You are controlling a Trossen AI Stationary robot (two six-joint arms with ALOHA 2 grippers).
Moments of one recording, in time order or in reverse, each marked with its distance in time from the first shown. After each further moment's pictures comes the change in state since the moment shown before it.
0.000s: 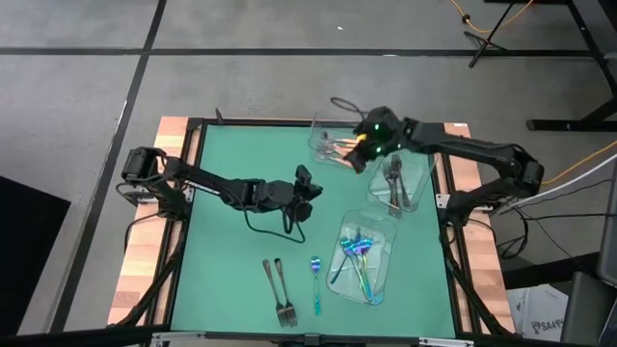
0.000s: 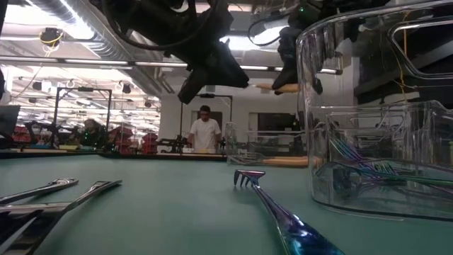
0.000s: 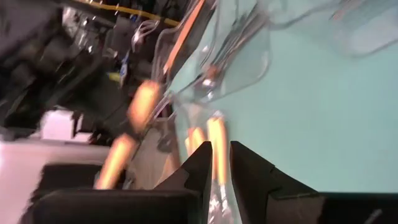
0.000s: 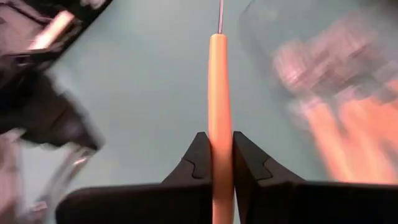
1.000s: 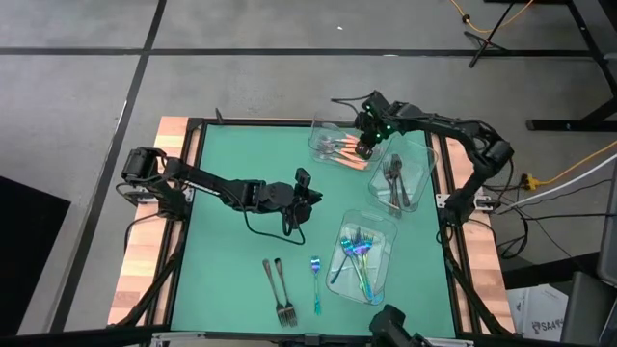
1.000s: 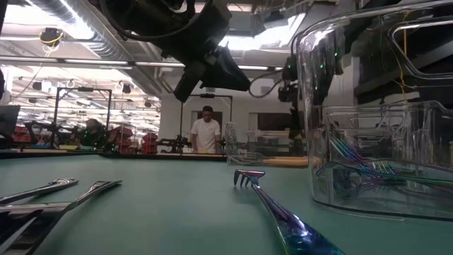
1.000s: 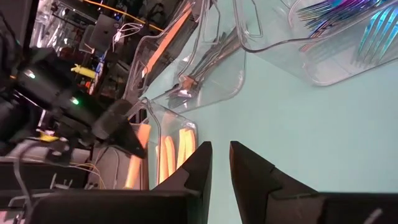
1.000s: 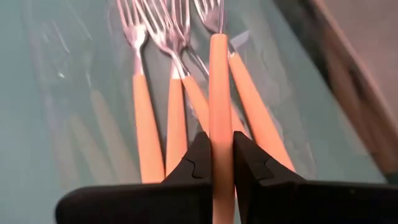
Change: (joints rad) left arm -0.006 0.001 -0.002 -0.037 0.083 -0.164; right arm -0.291 0.300 0.094 -0.118 0.111 -0.594
